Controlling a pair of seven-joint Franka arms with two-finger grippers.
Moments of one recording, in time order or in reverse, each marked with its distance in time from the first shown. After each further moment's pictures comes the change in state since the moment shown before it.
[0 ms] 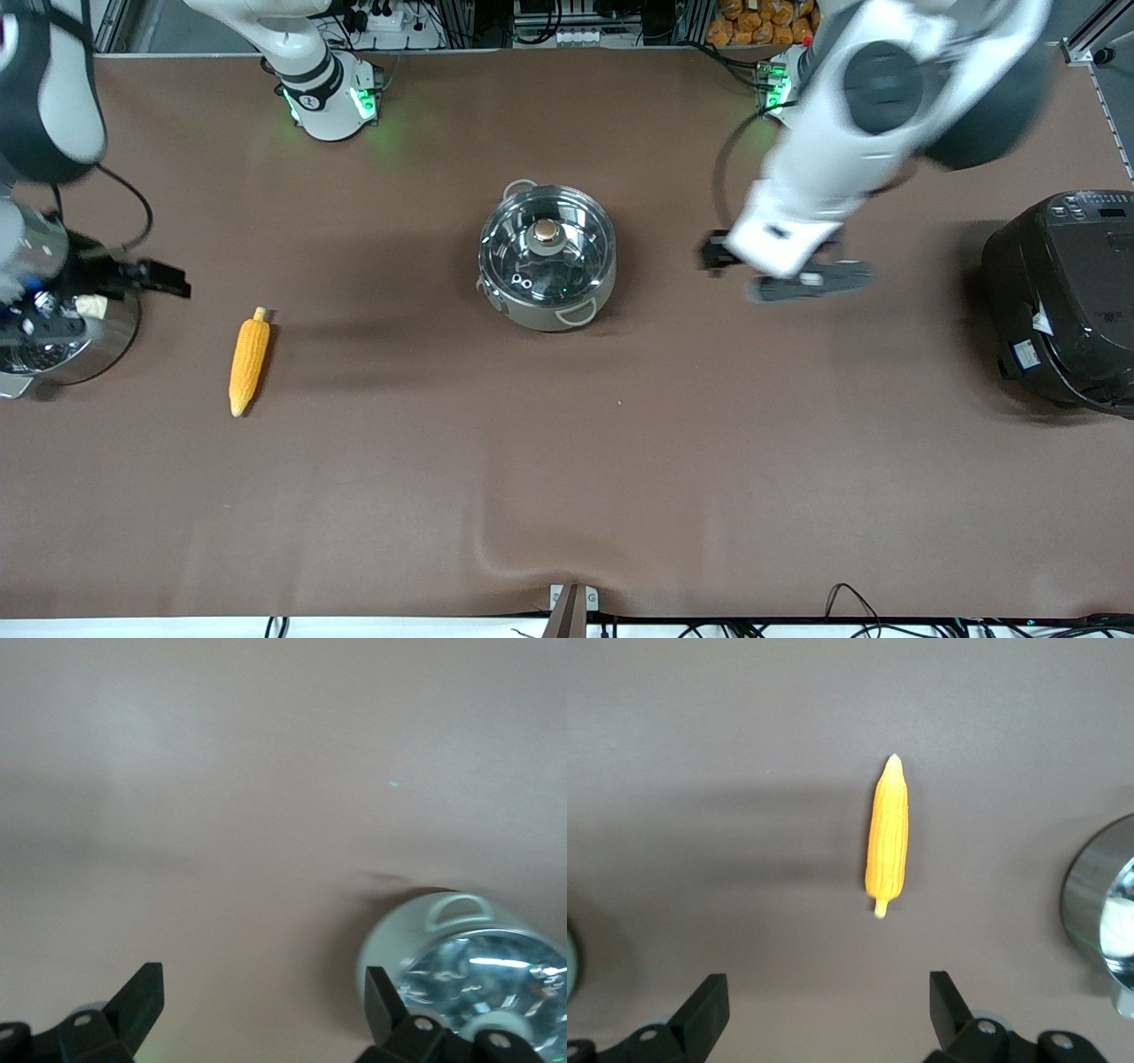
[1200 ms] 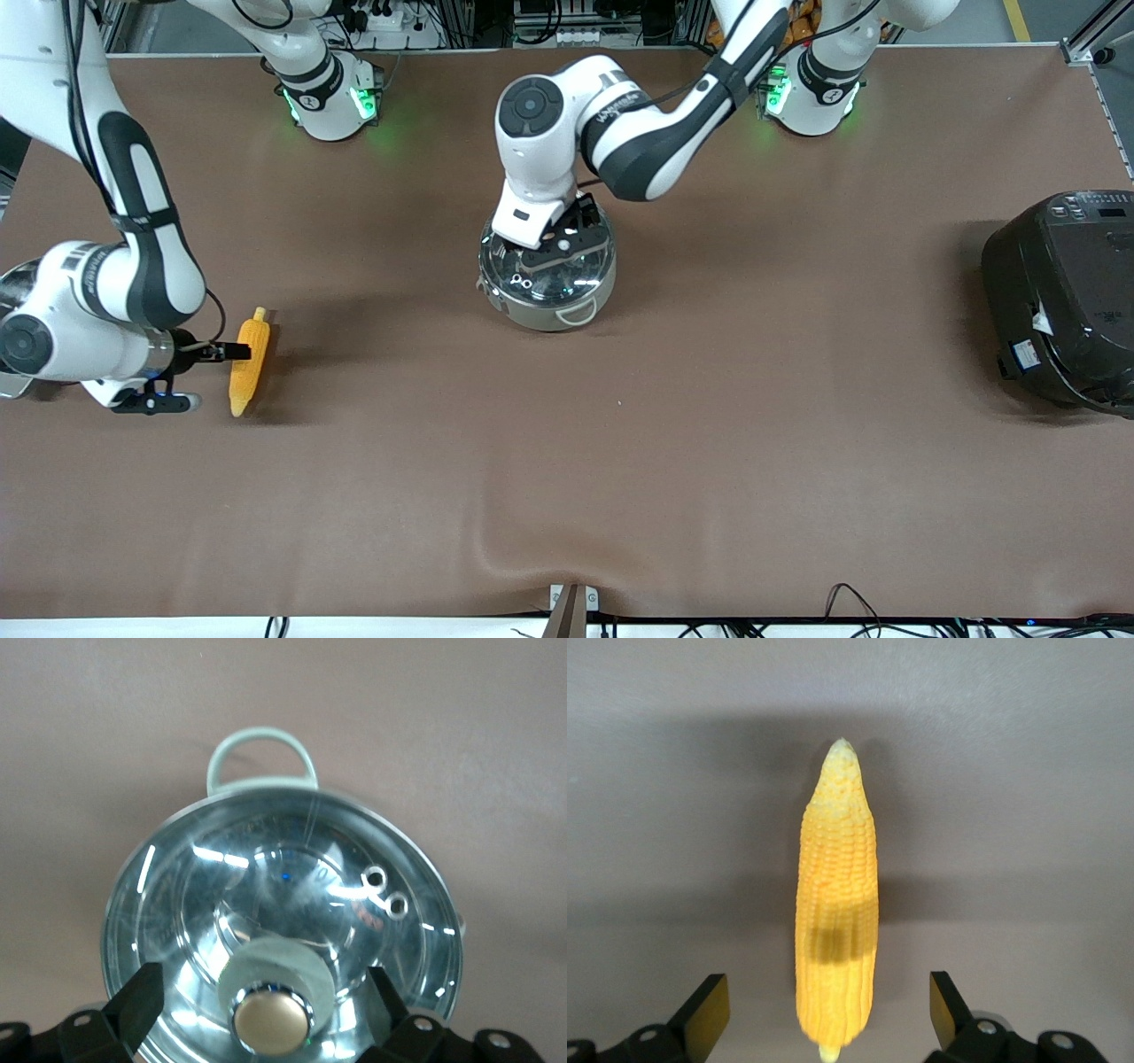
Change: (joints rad) left arm -0.394 0.294 0.013 0.088 0.053 0.199 -0.515; right arm -0.075 0.349 0.001 -0.104 0.000 0.337 -0.071
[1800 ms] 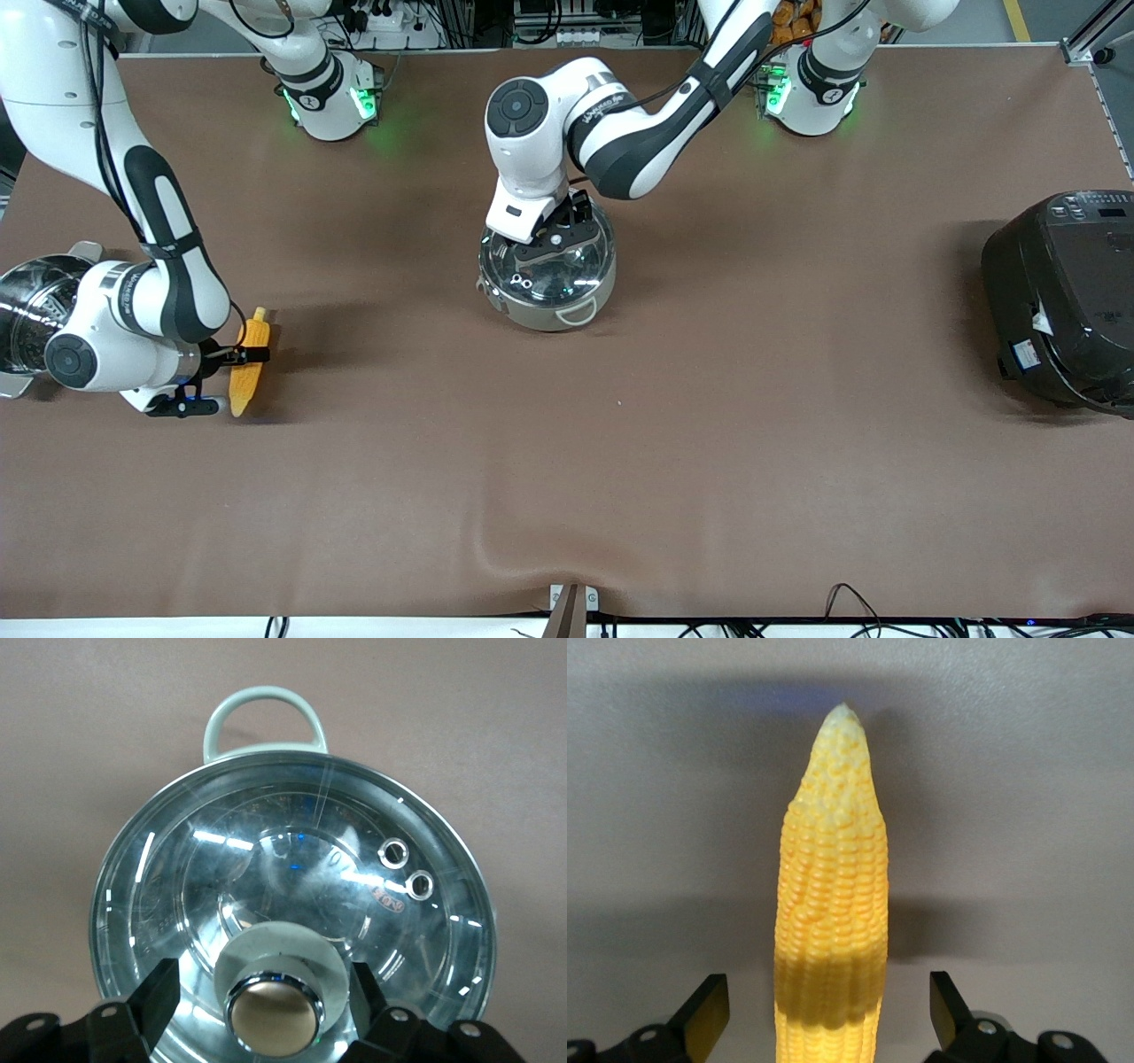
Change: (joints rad) left arm -0.017 0.023 0.000 -0.021 0.013 0.009 -0.006; right arm 0.000 0.077 0.000 0.000 0.000 0.036 -0.027
